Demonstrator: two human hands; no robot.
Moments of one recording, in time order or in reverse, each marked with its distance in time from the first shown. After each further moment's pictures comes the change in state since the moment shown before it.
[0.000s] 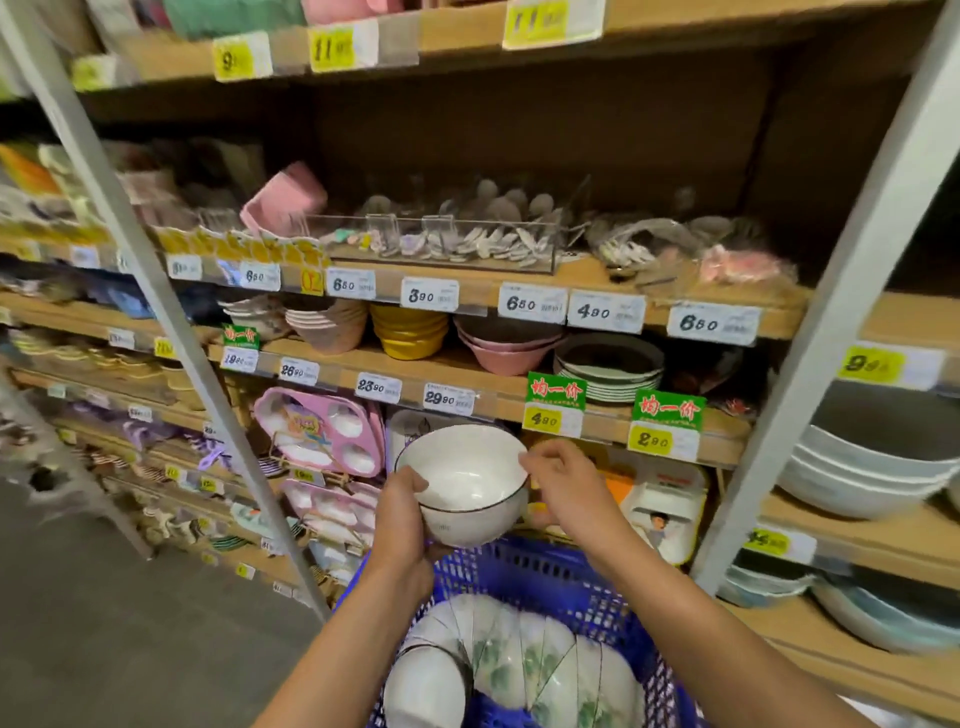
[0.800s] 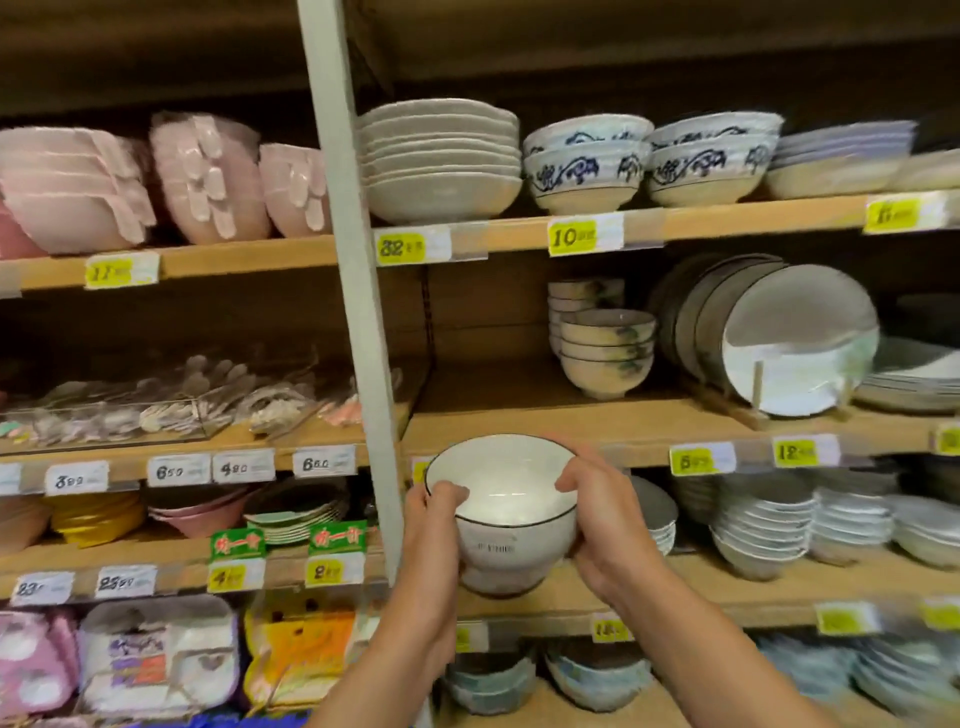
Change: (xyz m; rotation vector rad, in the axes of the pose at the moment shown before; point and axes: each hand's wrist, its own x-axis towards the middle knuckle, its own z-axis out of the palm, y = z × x) left_hand -0.226 -0.094 0.324 0.202 -0.529 0.267; right_hand -0.138 -0.043 -0.365 0.498 0.459 -0.166
